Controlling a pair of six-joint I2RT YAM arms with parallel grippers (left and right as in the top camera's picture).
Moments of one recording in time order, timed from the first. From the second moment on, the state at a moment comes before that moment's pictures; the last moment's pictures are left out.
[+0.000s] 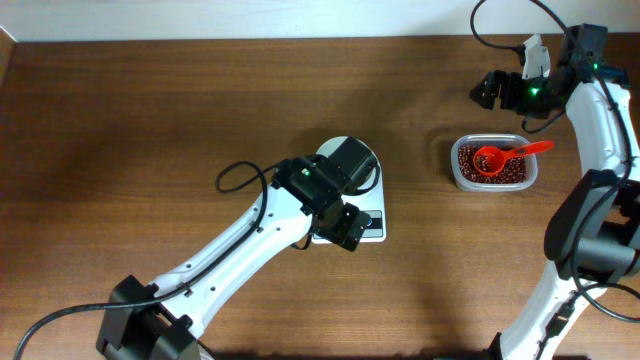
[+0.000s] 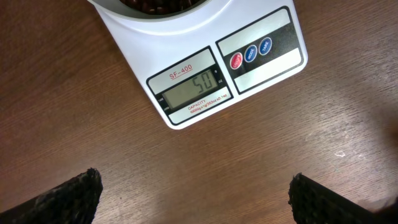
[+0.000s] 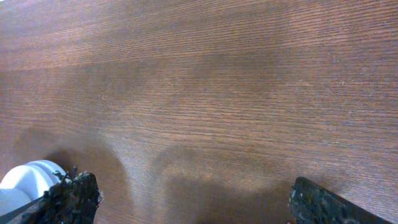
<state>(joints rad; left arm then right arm) -0.72 1.65 1.38 -1.12 -0.06 -0.25 -0.25 2.14 1.84 -0.82 -0.49 -0.09</state>
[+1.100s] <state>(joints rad) -0.72 1.16 1.38 -1.06 -0.06 -0.25 -0.25 2.14 1.84 -0.82 -0.49 -0.09</state>
